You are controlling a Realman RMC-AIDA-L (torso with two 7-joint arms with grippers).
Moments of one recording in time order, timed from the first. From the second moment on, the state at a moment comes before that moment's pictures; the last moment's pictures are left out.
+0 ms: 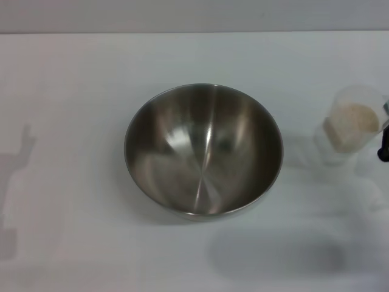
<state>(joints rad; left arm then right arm) -0.07 -2.07 -1.21 -0.39 2.66 1.40 0.06 0.20 2.09 0.27 0.18 -1.90 -1.58 0.05</state>
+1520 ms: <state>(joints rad) -0.07 -2.08 -1.14 -0.35 2.66 1.38 0.05 0.44 2.09 0.16 0.41 -2.16 -1.51 -1.72</state>
